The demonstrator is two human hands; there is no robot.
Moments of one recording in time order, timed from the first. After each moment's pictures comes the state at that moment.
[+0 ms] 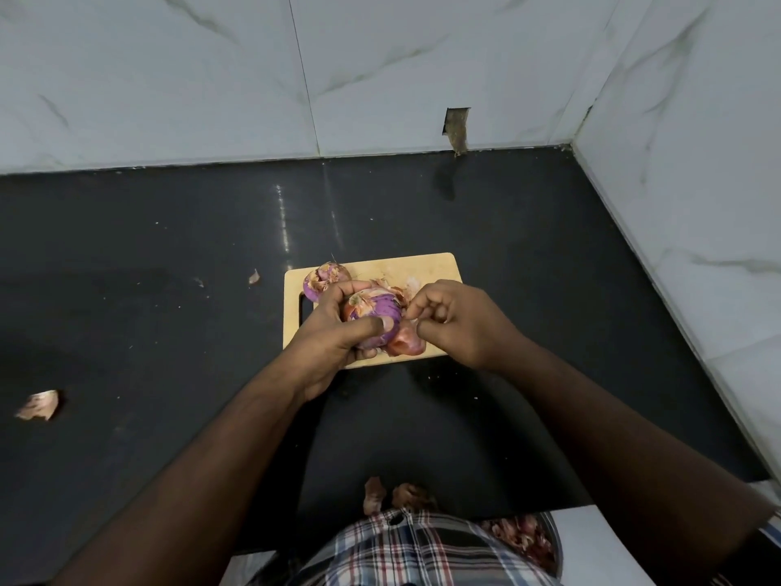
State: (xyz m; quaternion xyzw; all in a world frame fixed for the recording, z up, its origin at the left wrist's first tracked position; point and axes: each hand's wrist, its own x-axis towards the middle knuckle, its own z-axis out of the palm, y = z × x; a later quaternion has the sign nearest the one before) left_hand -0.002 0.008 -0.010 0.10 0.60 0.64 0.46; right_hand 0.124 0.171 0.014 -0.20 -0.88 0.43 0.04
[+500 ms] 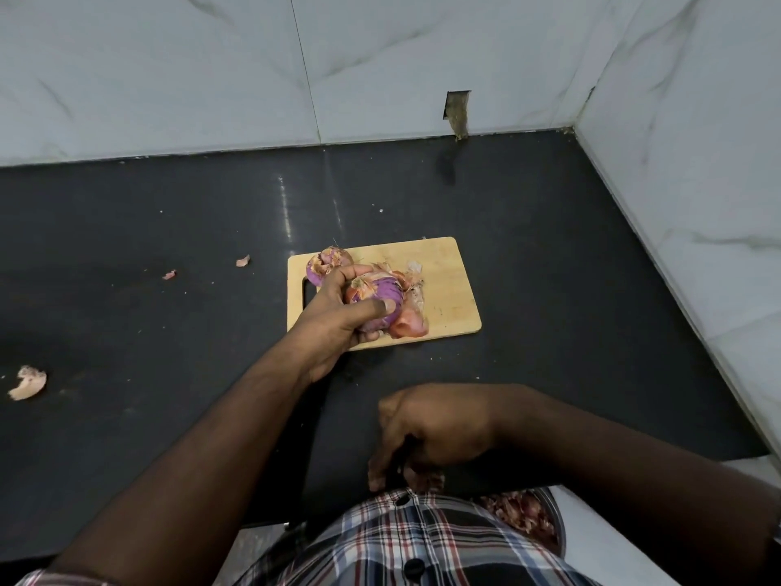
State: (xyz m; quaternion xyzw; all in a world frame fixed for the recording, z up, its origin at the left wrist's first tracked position) left_hand 0.002 0.009 -0.010 0.09 0.60 0.65 0.46; right_hand 0.158 0.104 0.014 0.19 -0.88 0.34 -0.29
